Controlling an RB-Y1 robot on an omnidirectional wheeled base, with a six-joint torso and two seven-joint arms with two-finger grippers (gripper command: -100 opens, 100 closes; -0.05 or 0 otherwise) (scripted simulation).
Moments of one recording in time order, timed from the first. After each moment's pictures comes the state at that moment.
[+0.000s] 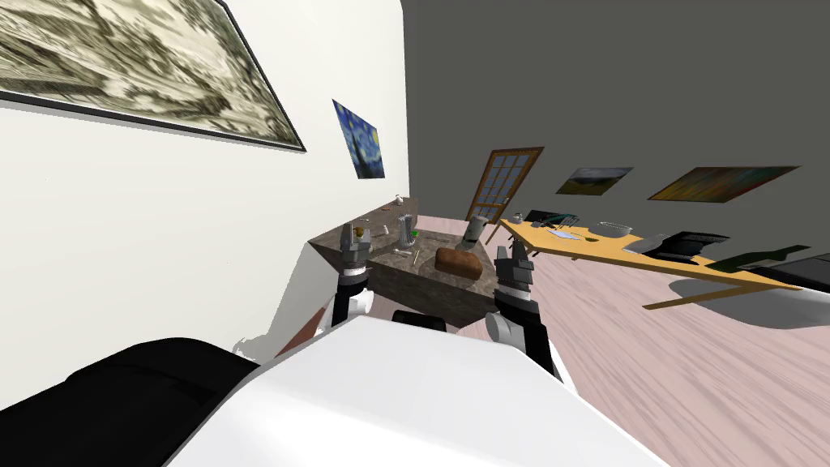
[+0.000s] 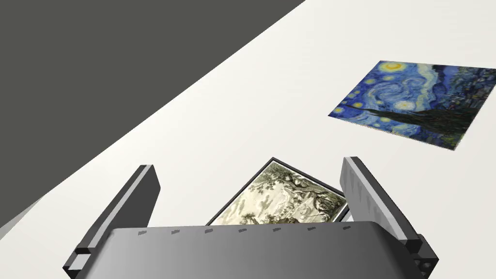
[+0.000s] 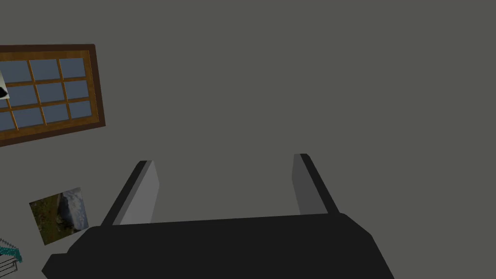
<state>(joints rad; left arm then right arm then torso) 0.48 -0.04 -0.01 -2.25 -0.11 -0.64 0.04 0.49 -0.04 -0.05 -2.21 -0.05 -0.48 0.13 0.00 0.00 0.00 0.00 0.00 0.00</state>
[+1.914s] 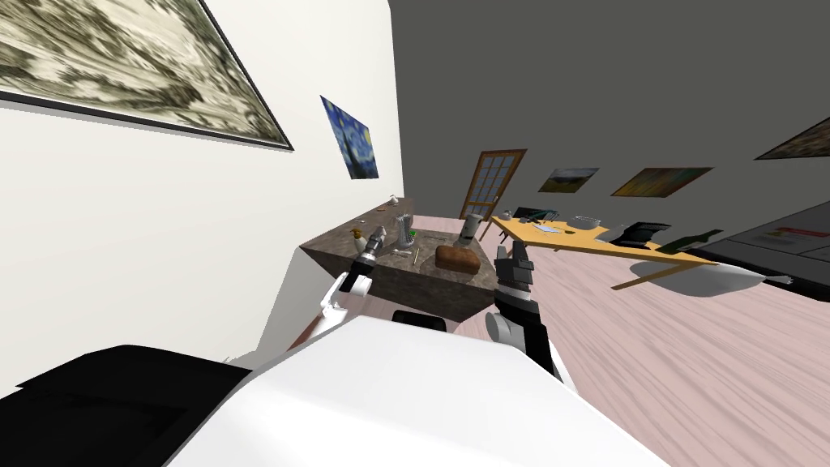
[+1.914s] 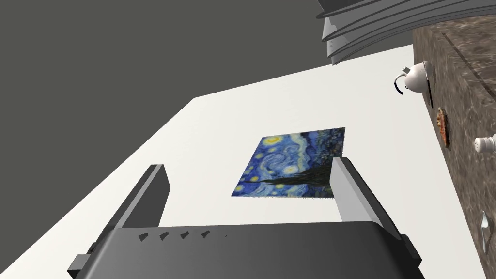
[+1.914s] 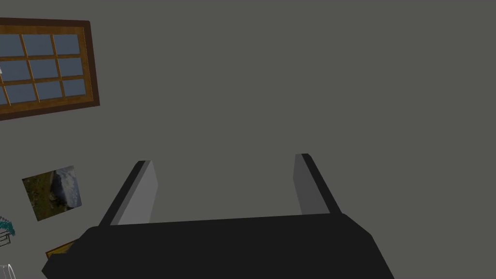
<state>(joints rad) 0.25 0.28 -0.02 -2.07 -0.05 -0.14 0.03 0.49 -0.04 -0.05 -2.21 -0.05 -0.48 0.13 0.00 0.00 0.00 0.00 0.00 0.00</state>
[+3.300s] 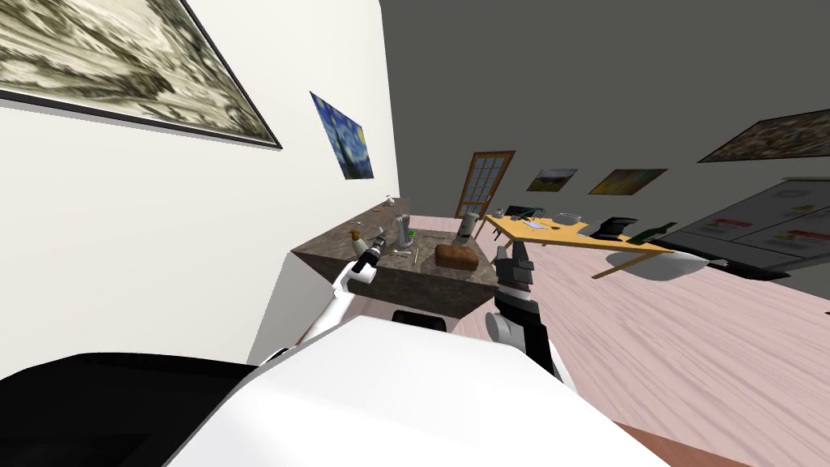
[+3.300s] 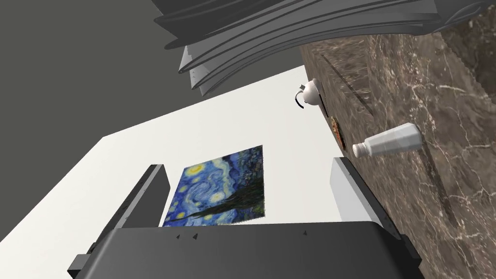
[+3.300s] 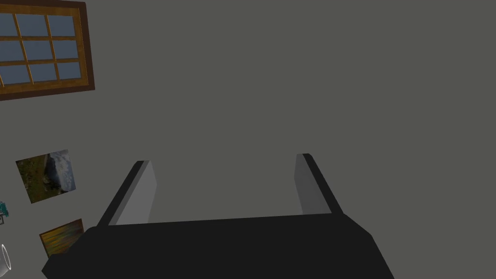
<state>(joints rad) 0.07 0.33 -0.03 -1.92 0.00 0.25 0.02 0.49 -0.04 -0.05 -2.21 -0.05 -0.48 0.13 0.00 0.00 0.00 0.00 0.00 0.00</state>
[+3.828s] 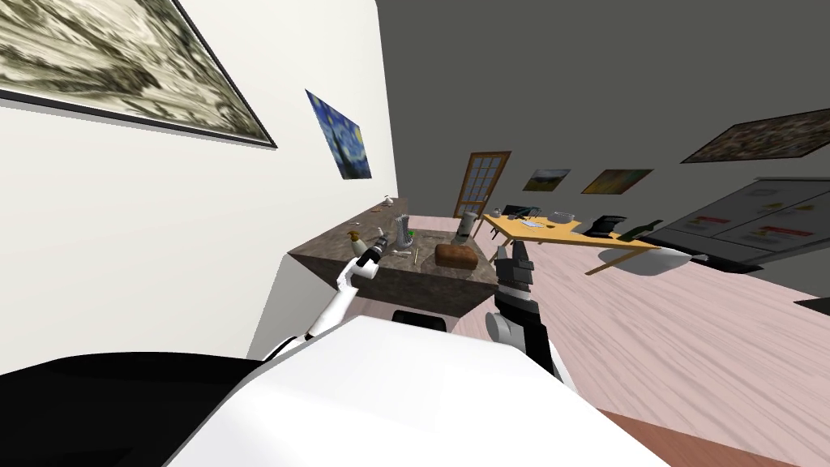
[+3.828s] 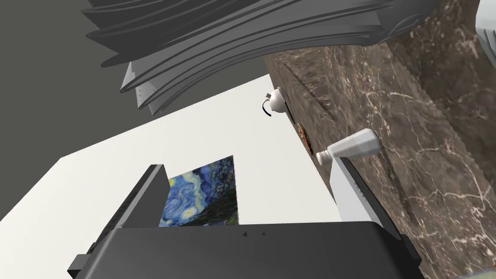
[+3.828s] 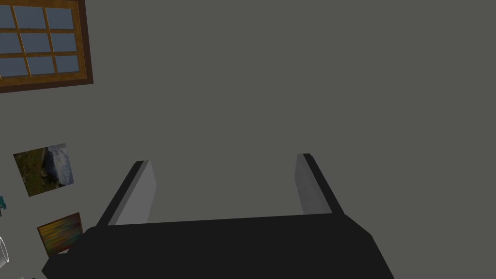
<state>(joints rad) 0.00 0.33 -0.03 -1.86 0.02 0.40 0.02 0.49 -0.04 -0.05 -2.21 -0.05 -0.48 0.13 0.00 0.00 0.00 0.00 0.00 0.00</state>
